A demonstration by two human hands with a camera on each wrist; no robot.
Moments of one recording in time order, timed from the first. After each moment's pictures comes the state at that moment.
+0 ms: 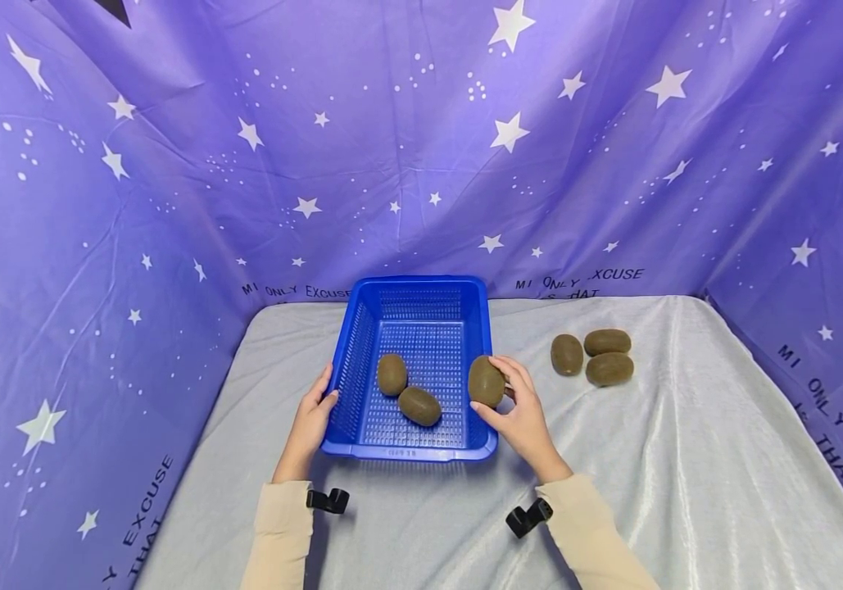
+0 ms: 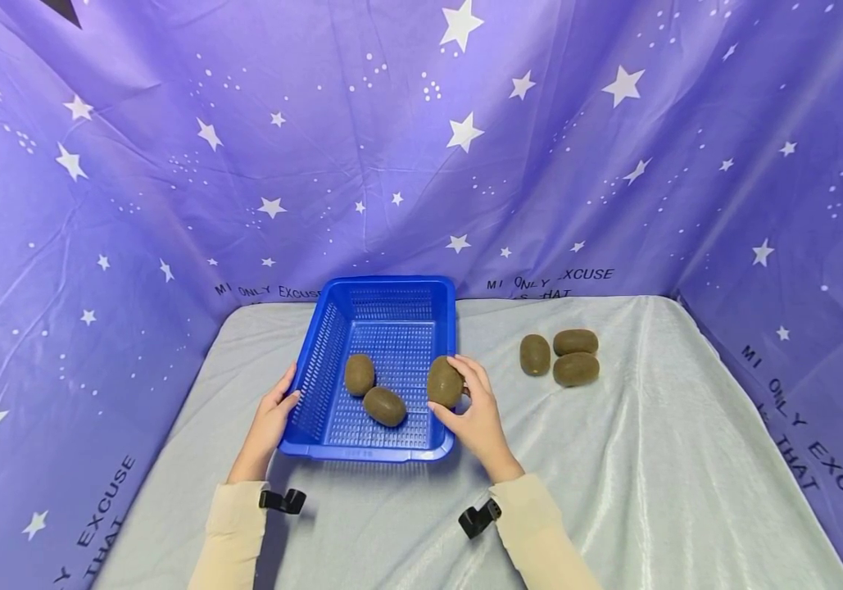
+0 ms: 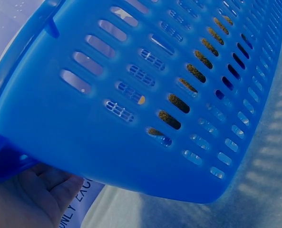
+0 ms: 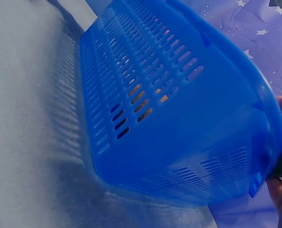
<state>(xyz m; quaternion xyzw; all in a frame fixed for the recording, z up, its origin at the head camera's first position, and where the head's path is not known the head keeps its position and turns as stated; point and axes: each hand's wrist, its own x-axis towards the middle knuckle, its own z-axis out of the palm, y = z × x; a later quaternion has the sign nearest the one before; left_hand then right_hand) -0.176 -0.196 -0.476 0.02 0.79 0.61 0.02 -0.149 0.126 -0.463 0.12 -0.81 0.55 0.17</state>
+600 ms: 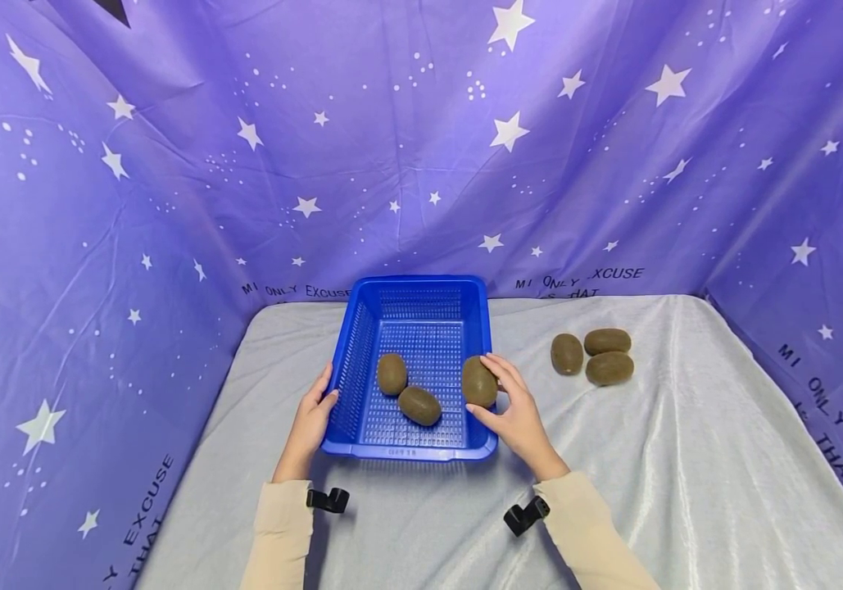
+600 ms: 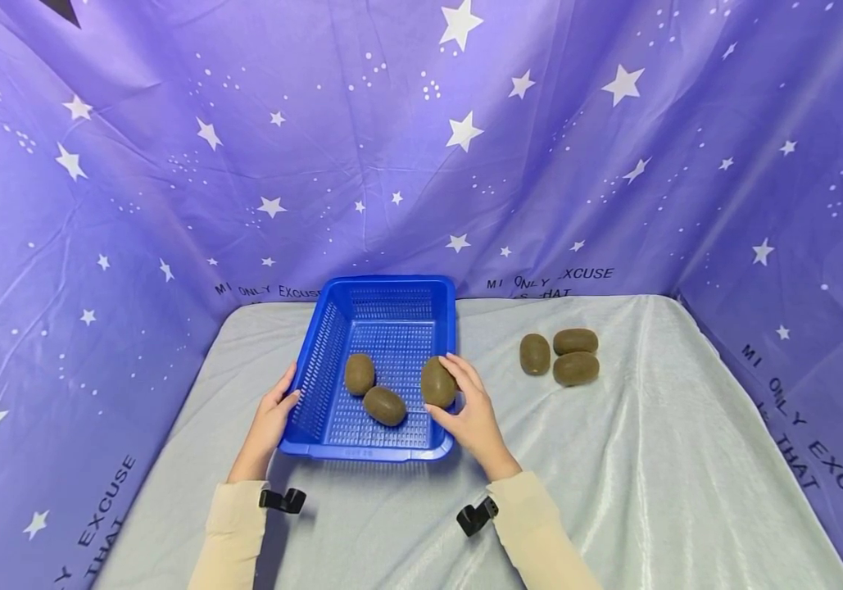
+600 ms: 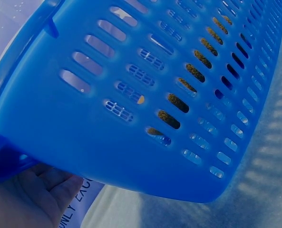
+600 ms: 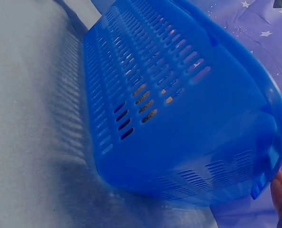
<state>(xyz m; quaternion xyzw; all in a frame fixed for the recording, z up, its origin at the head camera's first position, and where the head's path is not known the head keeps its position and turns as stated) -0.175 -0.195 -0.476 0.02 0.79 0.61 0.02 -0.148 0.124 -0.460 0.16 -0.82 0.53 0.16</state>
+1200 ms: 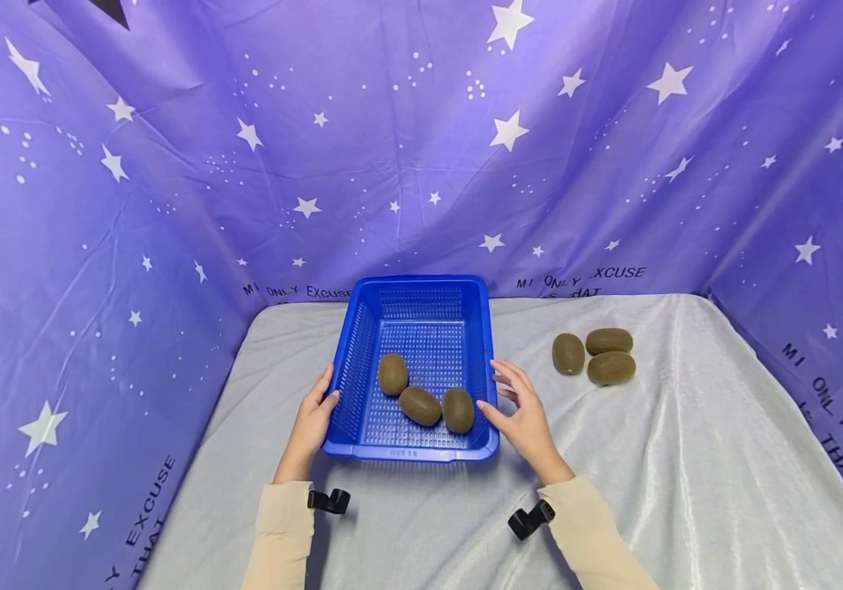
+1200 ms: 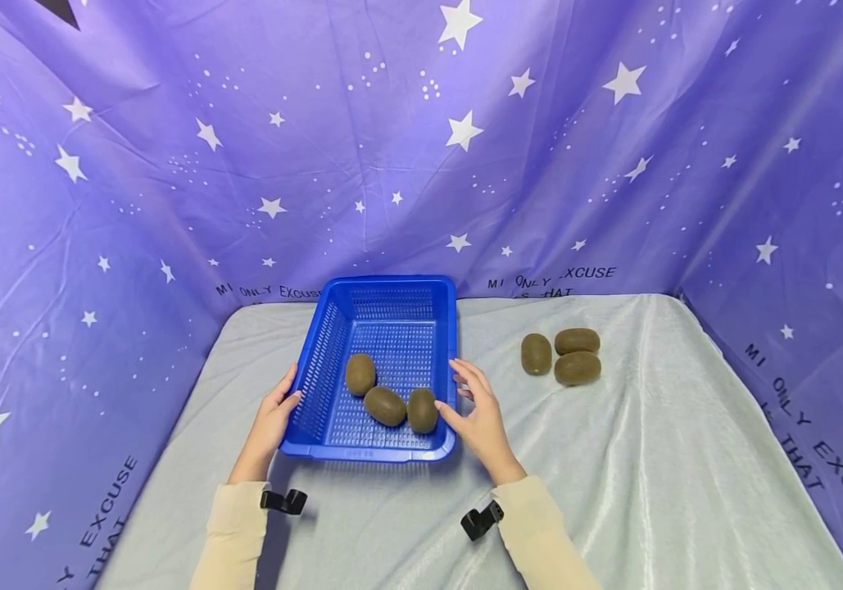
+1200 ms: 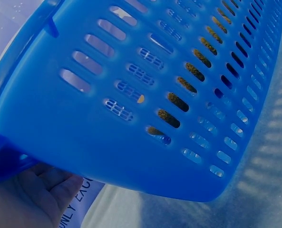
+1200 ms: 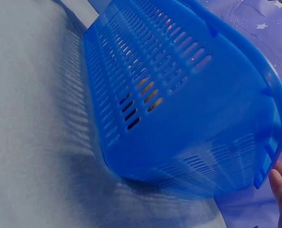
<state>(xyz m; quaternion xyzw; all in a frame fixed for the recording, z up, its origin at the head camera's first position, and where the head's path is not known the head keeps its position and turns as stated) -0.186 -0.203 -0.509 0.05 0.78 0.62 -0.02 -0.150 0.130 -0.473 0.14 -0.78 0.59 0.16</state>
